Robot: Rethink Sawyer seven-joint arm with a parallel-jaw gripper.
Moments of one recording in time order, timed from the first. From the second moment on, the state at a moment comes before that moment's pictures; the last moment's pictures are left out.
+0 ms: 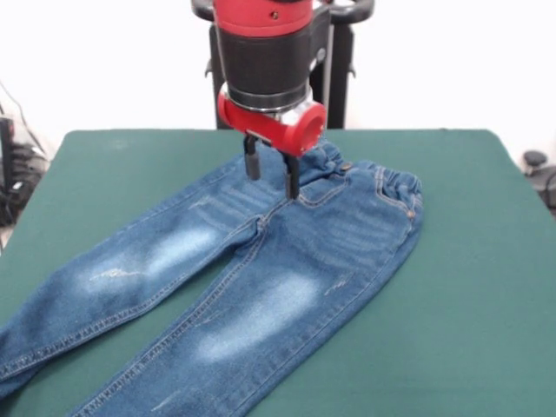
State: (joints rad) arm -0.15 -0.55 -0.18 1.53 0.25 0.72 2.00
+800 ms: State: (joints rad) arm -0.19 -0.45 -0.18 1.62 0.25 0.54 2.00
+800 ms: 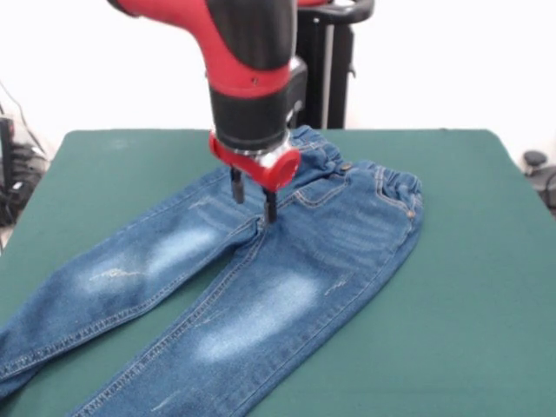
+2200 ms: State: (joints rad) arm -0.20 -0.47 -0.19 1.59 0.19 0.67 2.00
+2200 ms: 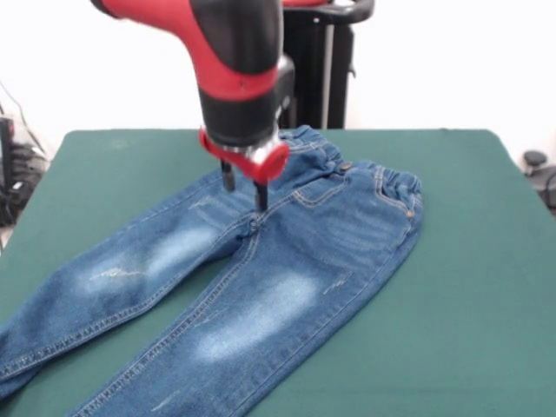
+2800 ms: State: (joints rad) arm -0.20 -0.63 -0.20 1.62 0.20 0.78 2.00
